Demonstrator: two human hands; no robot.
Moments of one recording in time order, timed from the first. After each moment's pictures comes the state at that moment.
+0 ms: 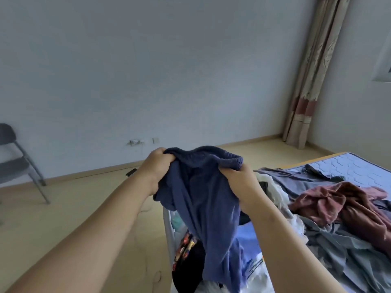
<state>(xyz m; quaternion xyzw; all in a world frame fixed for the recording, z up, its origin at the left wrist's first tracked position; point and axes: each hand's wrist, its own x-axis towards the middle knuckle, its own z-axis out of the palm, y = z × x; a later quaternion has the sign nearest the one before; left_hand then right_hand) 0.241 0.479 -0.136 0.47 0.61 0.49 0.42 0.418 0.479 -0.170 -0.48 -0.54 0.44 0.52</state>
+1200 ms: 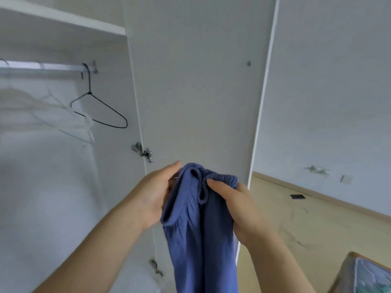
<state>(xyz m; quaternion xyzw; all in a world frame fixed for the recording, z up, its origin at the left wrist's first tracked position) -0.016 0.057 -0.101 0.10 0.57 0.76 0.30 0.066 0.188 -0.128 -0.06 -0.61 0.77 0.18</state>
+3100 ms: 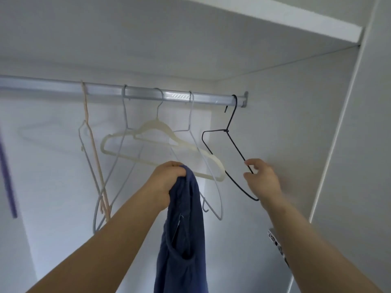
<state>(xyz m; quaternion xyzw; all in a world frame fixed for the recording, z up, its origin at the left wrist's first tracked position) -0.360 -0.144 -0.060 -0.10 0.66 0.74 -0.07 -0.423 0.057 -0.074 0.04 -0.85 0.49 0.20</state>
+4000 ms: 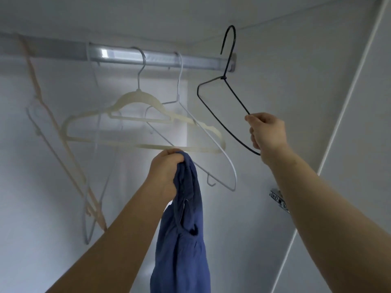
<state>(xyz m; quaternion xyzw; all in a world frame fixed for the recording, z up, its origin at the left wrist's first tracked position) -0.385 -0.163 -0.092 -0.06 0.56 0.83 -0.02 -0.418 0.027 -0.048 -0.03 -0.69 0.67 0.28</state>
